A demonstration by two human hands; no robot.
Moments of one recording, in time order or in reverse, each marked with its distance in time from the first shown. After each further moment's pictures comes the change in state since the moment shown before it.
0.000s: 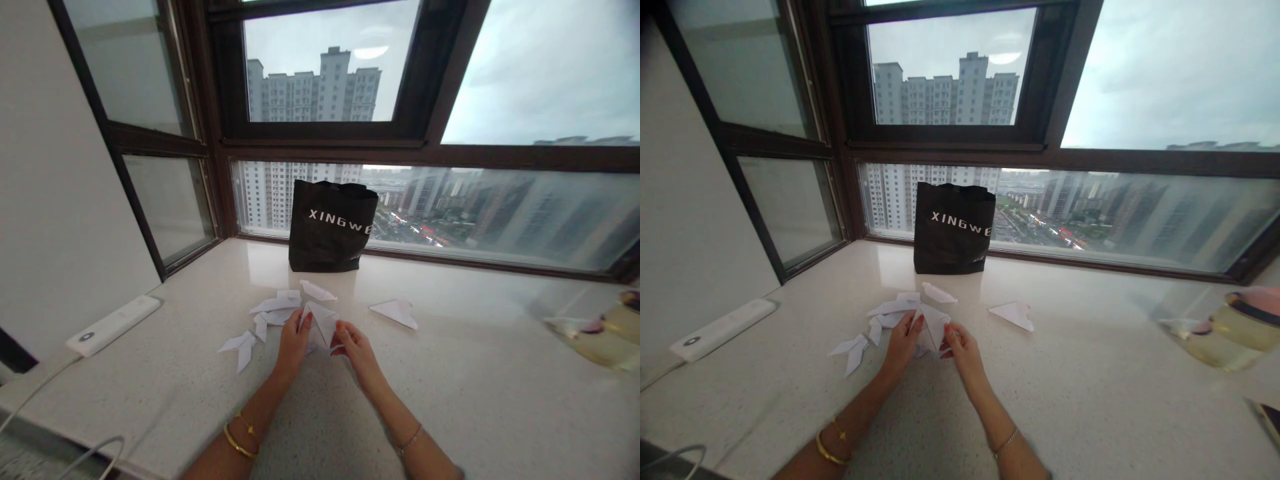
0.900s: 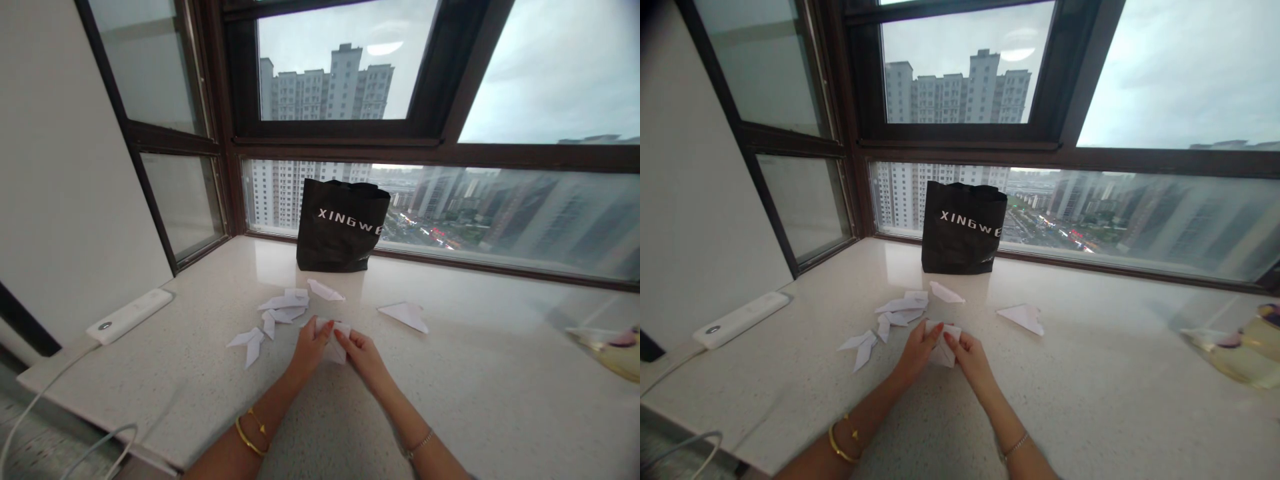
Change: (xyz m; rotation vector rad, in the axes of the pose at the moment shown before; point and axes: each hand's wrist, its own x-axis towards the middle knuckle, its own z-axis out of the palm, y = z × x) left_hand -0.011 -0.002 0.013 0.007 -0.080 -0.098; right_hand 0.004 0.008 -0.005 -0.098 -0.177 -0.001
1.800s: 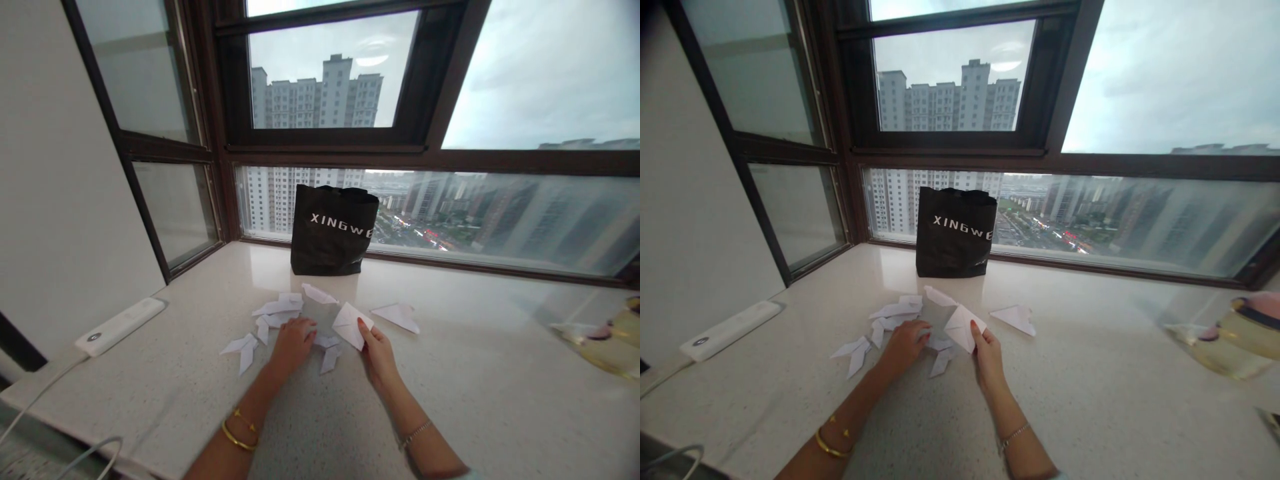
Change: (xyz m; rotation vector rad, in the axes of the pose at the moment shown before) left_hand 0.013 0.001 -0.035 0.776 -0.123 0.252; right_hand 0.007 0.006 -0.029 0.317 0.413 -0.017
